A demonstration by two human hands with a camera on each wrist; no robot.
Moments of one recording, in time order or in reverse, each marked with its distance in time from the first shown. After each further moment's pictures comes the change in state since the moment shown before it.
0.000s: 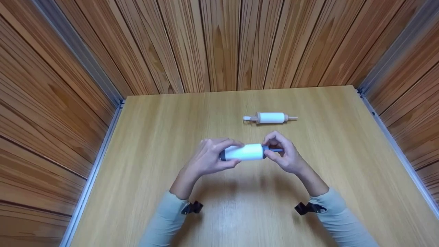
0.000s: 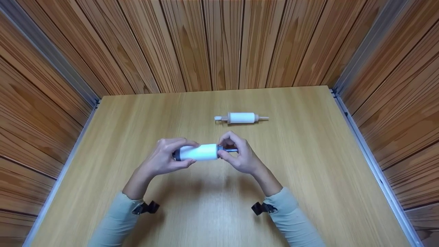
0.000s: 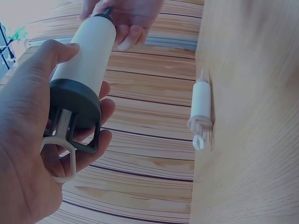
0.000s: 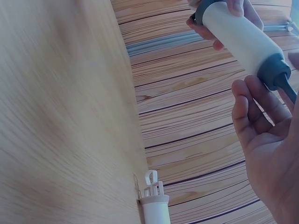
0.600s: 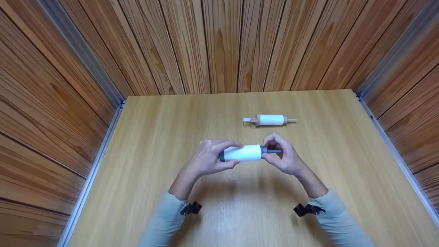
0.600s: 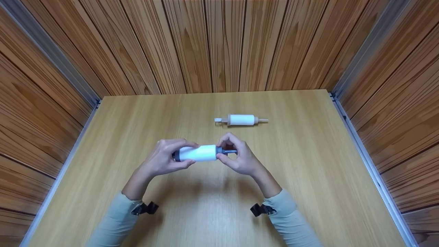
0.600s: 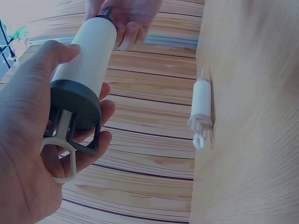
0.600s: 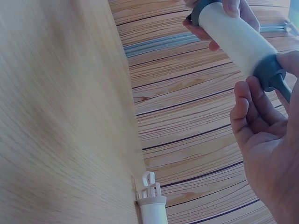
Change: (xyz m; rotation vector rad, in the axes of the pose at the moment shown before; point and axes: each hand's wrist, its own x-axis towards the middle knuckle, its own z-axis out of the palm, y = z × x) left_hand -0.003 0.001 0.000 0.015 0.004 -0.018; right_hand 0.001 -0.003 0.001 0.024 -0.012 -0.021
